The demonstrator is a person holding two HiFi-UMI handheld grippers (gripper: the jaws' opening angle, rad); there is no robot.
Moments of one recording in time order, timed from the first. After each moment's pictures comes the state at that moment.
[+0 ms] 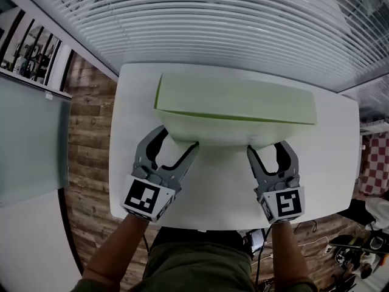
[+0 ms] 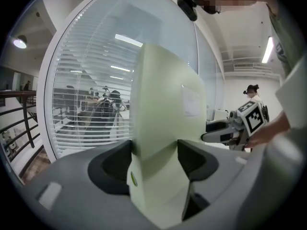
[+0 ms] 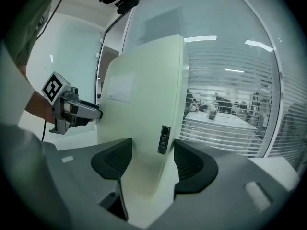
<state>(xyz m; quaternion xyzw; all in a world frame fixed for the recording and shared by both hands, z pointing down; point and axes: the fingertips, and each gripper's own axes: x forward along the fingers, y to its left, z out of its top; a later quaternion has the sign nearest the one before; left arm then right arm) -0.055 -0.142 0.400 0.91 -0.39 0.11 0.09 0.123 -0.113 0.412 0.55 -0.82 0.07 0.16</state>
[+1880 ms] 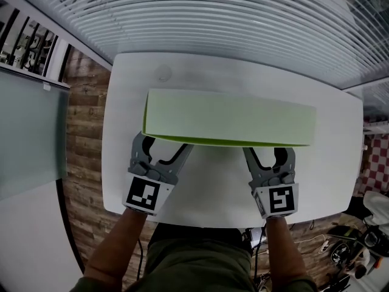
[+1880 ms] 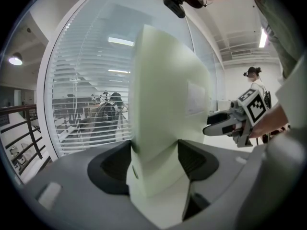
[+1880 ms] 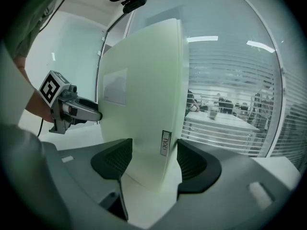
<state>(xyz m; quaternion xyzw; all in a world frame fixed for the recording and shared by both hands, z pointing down) -0.032 -0.148 0.417 0.90 -0.41 0.14 0.05 0.132 -0.126 0.425 0.54 -0.83 0.06 0.14</state>
